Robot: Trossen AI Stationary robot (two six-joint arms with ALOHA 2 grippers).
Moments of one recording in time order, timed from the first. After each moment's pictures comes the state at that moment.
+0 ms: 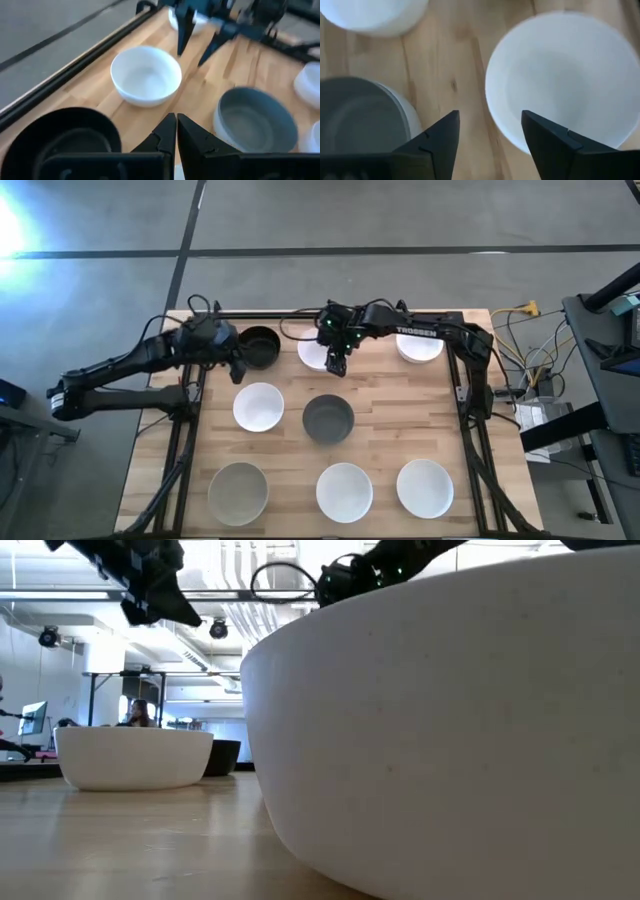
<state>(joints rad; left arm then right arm) 0.40 0.72 0.78 -0.57 0.01 -0.22 -0.35 1.96 1.66 -0.80 -0.22 -0.12</state>
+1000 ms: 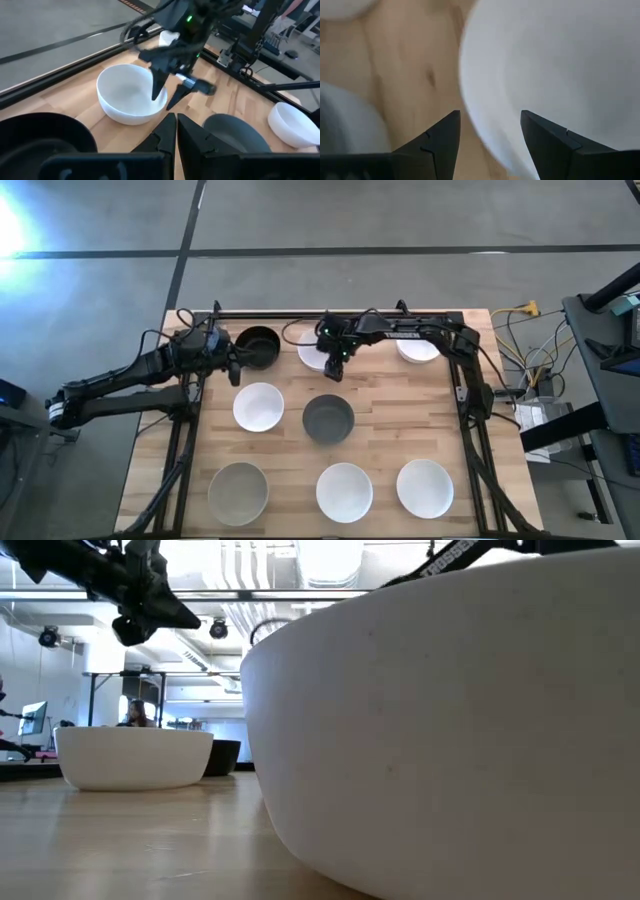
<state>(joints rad) 0.40 0.57 0.57 -0.31 0.04 -0.36 -0.38 2.09 1.54 -0.61 -0.29 -0.07</state>
